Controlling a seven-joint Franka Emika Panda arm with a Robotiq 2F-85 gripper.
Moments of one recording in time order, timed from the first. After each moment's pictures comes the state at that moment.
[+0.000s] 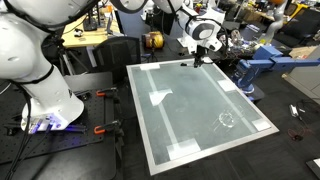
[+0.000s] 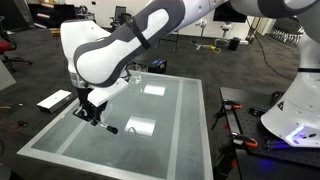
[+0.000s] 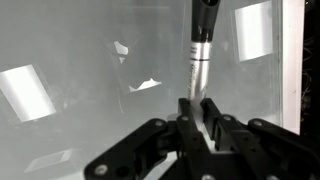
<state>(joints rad) 0.19 0.93 0.03 -1.28 0.10 2.29 0.36</state>
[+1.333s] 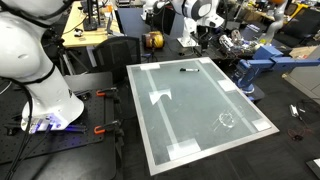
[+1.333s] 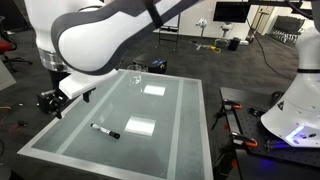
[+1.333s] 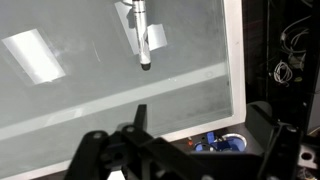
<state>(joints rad) 0.32 0.80 -0.06 -1.31 -0.01 2.35 0.56</state>
